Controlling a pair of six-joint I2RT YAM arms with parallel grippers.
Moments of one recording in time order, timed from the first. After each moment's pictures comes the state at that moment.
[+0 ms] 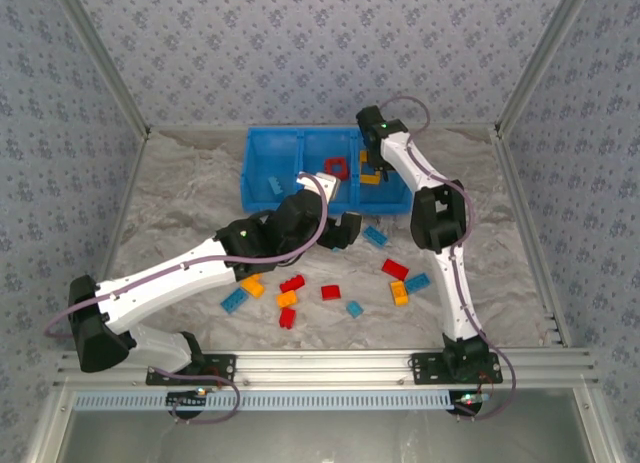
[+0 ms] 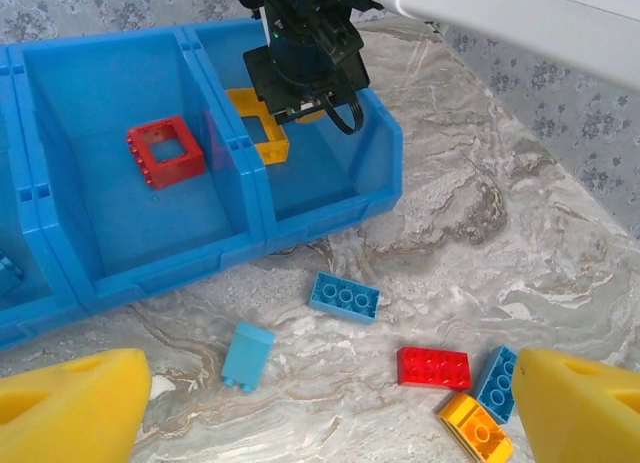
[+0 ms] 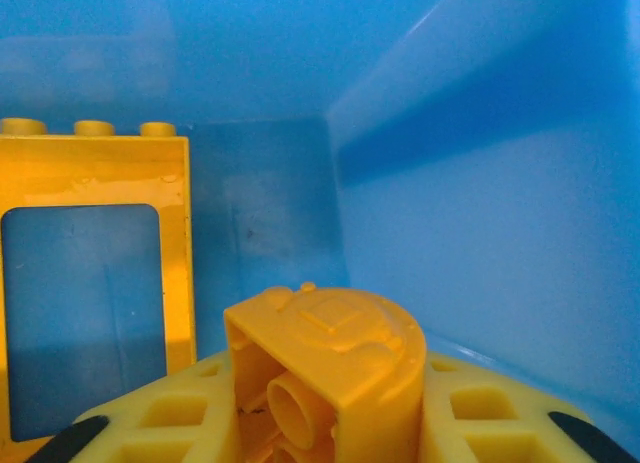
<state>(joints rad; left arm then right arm) -1.09 1.35 1.28 -0.48 -0.39 -0.48 0.33 2.48 2.32 -1.05 0.47 0.32</state>
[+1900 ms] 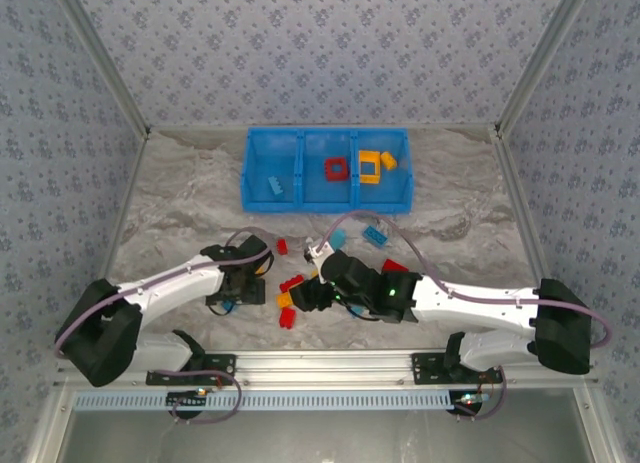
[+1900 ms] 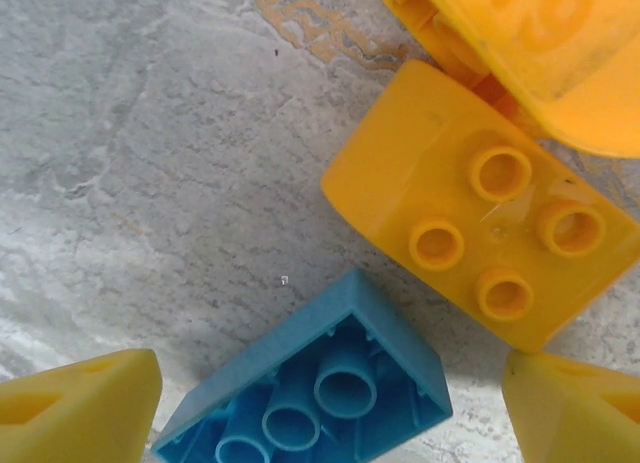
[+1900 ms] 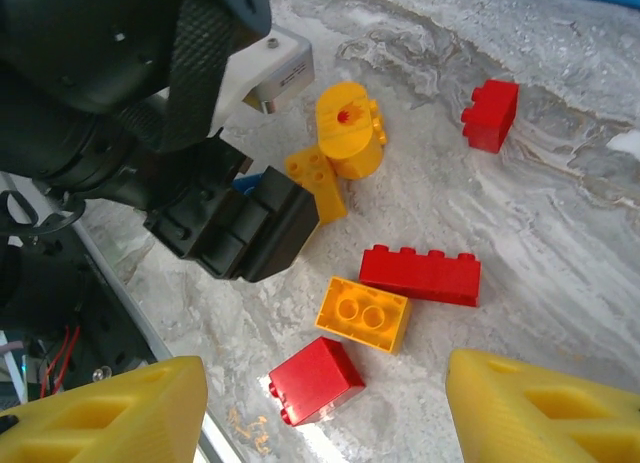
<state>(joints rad) -0.69 1.30 0.65 -0.85 -0.20 -0.73 1.21 1.25 0.80 -0.18 0.11 0.54</state>
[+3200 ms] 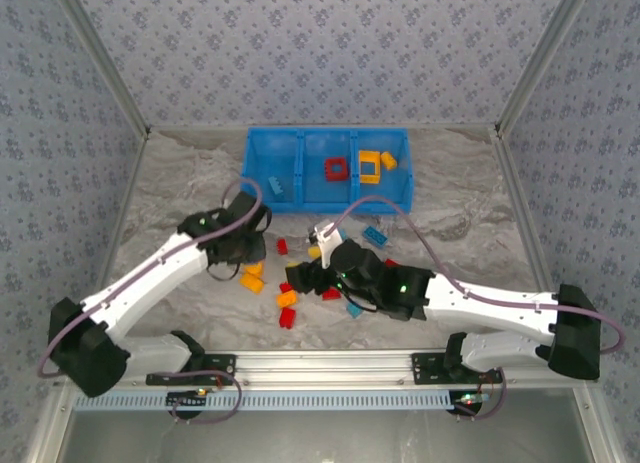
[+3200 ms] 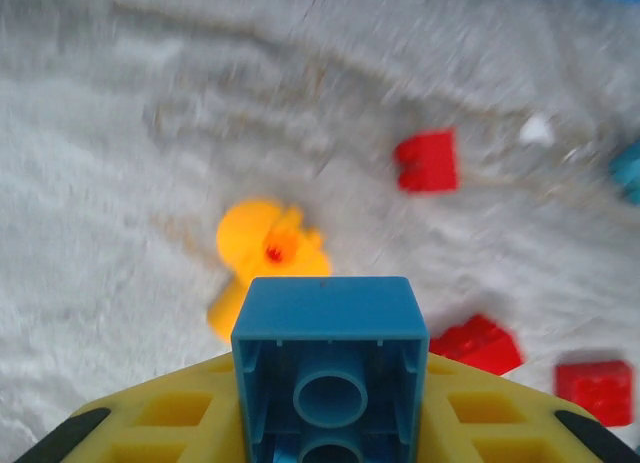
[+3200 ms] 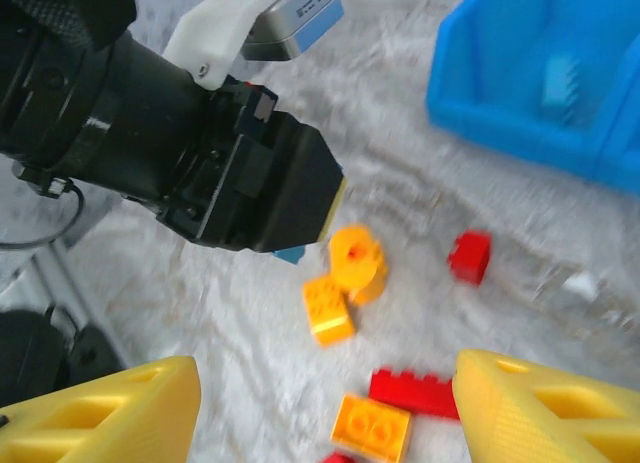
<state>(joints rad) -0.65 1.28 1.10 -0.98 -0.20 -0.71 1.19 1.19 0.88 -0.11 0.25 0.48</state>
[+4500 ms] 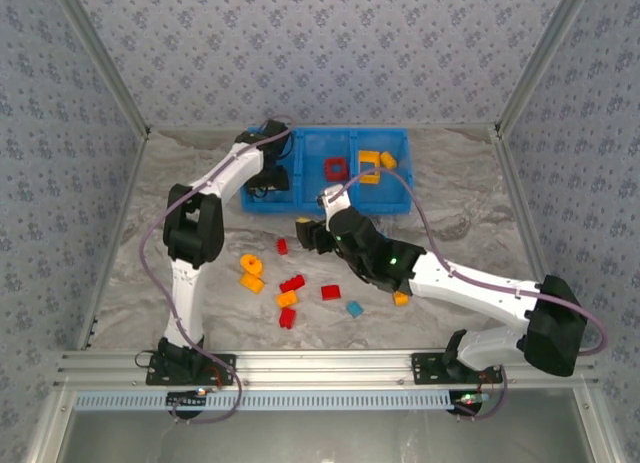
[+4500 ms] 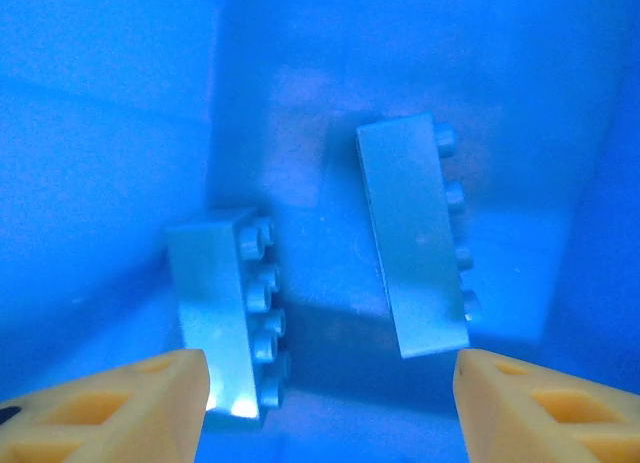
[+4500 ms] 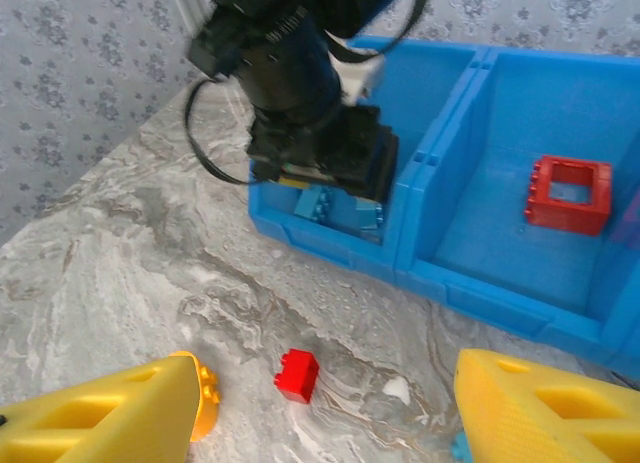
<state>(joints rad) -0.41 2.20 1.94 -1.03 -0.20 -0.51 1.02 1.29 0.96 -0.08 0.39 0.37</state>
